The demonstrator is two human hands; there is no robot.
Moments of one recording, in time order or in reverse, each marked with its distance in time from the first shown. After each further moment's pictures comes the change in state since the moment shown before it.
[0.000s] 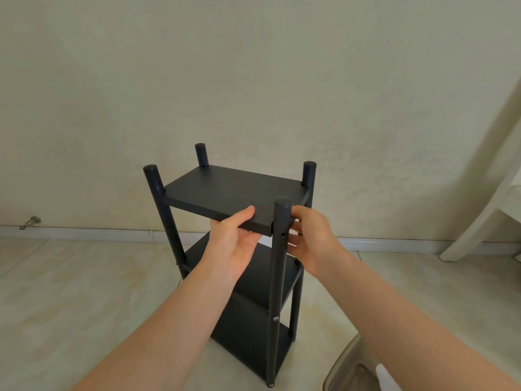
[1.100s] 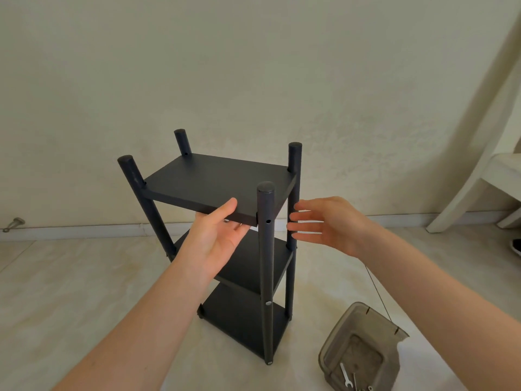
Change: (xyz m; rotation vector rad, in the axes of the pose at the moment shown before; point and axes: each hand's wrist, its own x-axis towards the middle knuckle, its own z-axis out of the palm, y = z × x) left_hand -0.019 0.004 -0.013 0.045 -0.033 -0.106; right_hand 0.017 -0.008 -0.077 -0.211 -0.149 0.019
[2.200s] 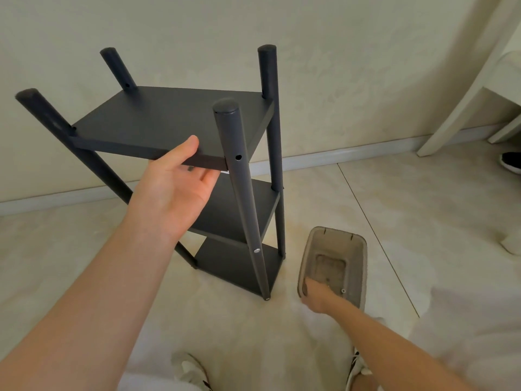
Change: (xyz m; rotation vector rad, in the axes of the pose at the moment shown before) left_hand 0.006 -0.002 -0.008 -0.018 -0.024 -0.032; right_hand 0.039 0.337 -0.038 -1.087 -0.171 0.508
